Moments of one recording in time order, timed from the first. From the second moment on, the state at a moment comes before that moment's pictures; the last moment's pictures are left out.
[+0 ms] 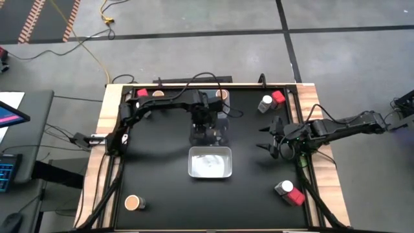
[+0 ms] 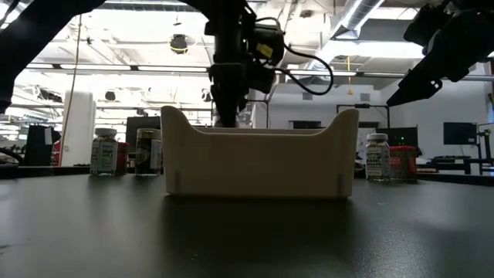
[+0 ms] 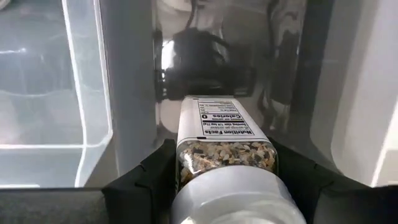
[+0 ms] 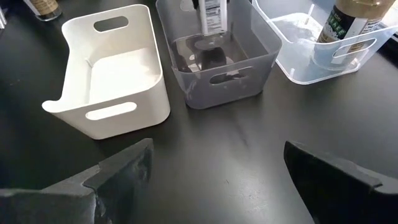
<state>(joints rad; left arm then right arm) 0.25 2.10 1.89 -1.23 0.05 0.23 0.15 0.56 0.44 -0.48 0.31 0.32</state>
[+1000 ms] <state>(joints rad) 0.29 2.13 1.89 -1.21 0.08 0.23 0.15 0.56 0.44 -0.48 0.31 0.31</state>
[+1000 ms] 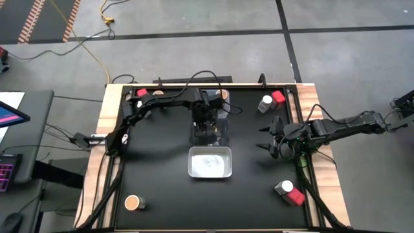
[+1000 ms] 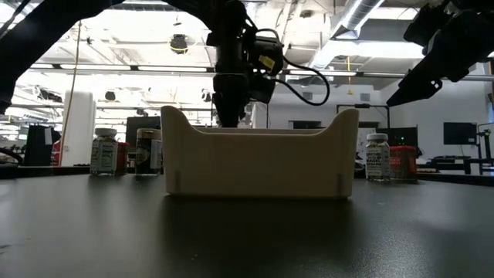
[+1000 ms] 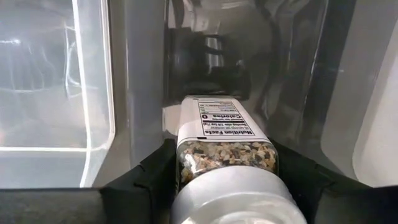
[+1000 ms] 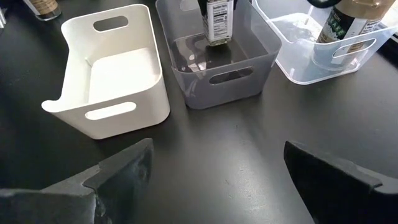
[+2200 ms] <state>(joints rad) 0.28 2.13 1.82 -1.15 0.08 0.23 0.15 0.56 0.44 -0.48 0.31 0.31</state>
